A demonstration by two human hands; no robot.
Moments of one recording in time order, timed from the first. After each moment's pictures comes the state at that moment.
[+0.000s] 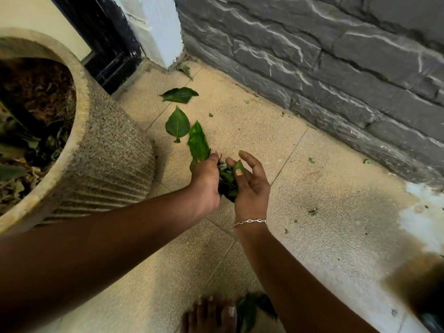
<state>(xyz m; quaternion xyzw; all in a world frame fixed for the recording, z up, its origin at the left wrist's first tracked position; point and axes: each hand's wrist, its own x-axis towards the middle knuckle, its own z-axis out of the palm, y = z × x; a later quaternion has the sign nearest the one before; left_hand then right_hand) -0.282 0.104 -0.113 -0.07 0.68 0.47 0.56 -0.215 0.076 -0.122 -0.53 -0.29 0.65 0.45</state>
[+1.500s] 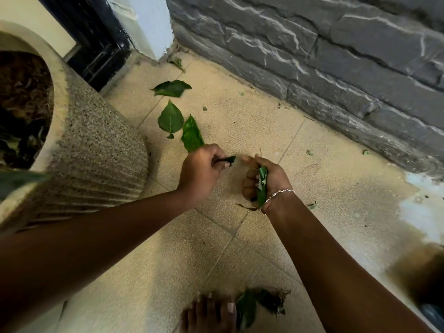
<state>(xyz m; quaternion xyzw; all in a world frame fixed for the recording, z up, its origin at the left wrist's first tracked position) -0.307 0.091 -0.145 0.56 0.73 0.27 0.27 -0.171 0.126 -0.148 -0.51 -0.01 0.81 0.27</state>
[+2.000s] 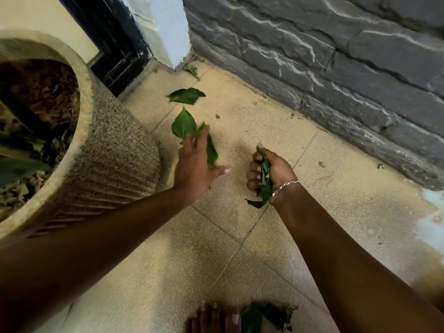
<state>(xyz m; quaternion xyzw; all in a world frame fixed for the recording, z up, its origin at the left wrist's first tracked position) -0.335 0.101 -0.143 0.52 0.80 0.16 0.25 -0.185 0.154 -0.147 -0.47 -0.07 0.85 0.24</state>
